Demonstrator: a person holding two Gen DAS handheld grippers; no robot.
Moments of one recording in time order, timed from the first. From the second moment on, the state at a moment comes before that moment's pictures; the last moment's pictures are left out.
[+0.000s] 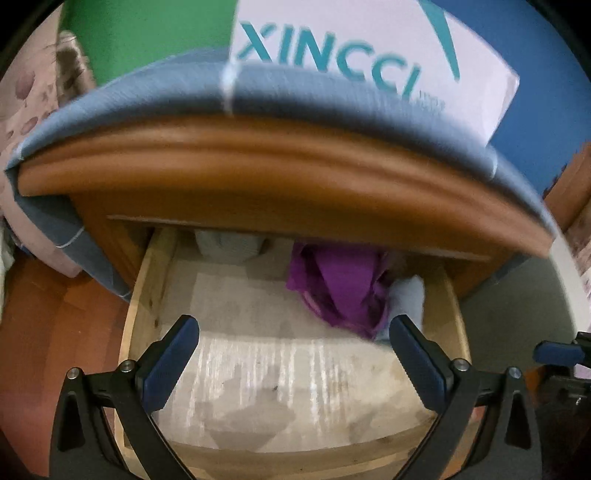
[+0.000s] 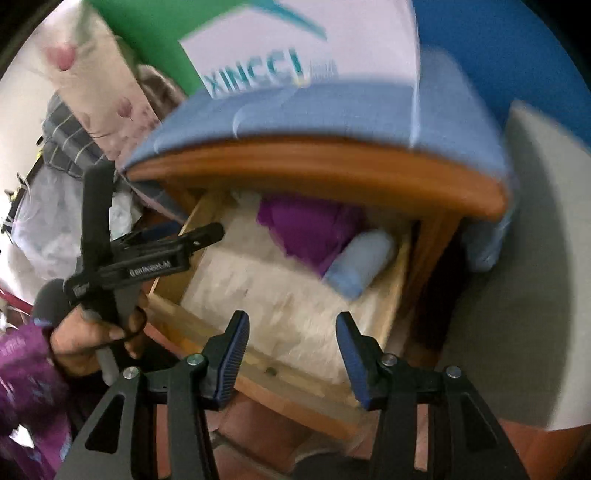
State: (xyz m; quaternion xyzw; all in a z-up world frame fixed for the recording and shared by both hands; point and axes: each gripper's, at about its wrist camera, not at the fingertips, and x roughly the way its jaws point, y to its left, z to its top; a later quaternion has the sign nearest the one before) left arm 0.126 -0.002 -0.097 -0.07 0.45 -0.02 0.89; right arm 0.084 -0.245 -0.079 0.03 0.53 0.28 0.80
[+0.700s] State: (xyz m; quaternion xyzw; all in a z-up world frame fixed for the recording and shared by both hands) left arm 0.122 -0.003 -0.136 -0.05 0.52 -0.01 0.85; right arm 0.109 -0.209 -0.202 0.01 0.72 0.22 0.66
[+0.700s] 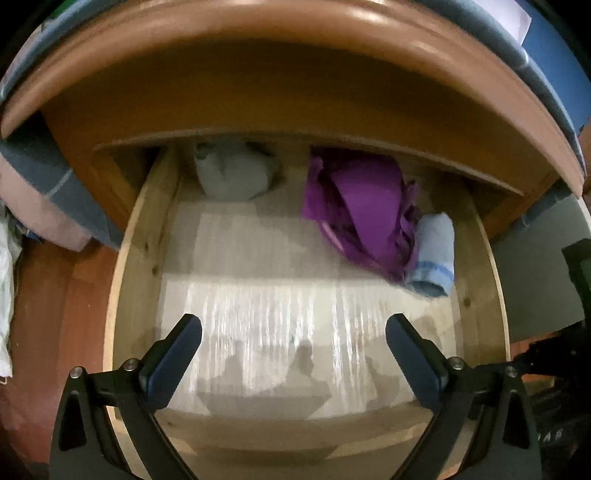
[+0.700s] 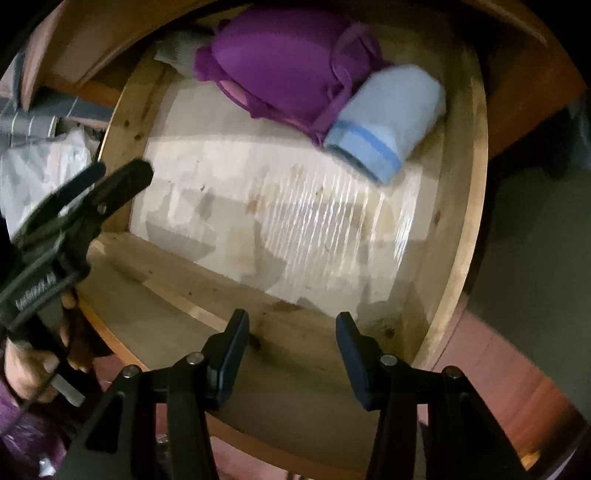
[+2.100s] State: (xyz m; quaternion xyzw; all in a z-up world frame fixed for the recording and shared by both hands) left arm 0.178 0.005 -0.215 -0.46 0.51 0.21 0.69; right arm 0.120 -0.284 -0.138 0.18 0.63 0.29 0.70
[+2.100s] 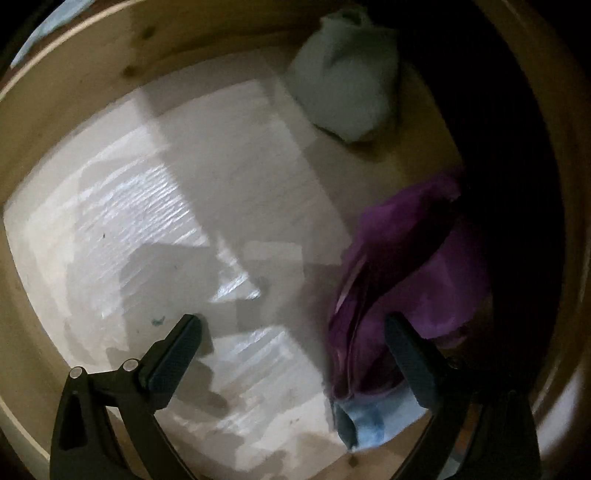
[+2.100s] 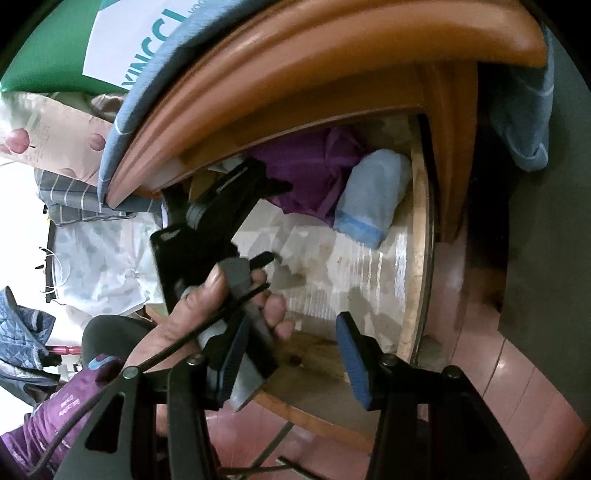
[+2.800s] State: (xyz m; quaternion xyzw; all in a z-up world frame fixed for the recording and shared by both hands) left arm 0.180 -0.014 -0.218 -0.46 0.48 0.17 0.73; right arm 0.123 -0.276 -0.145 0.19 0.64 0.30 0.68
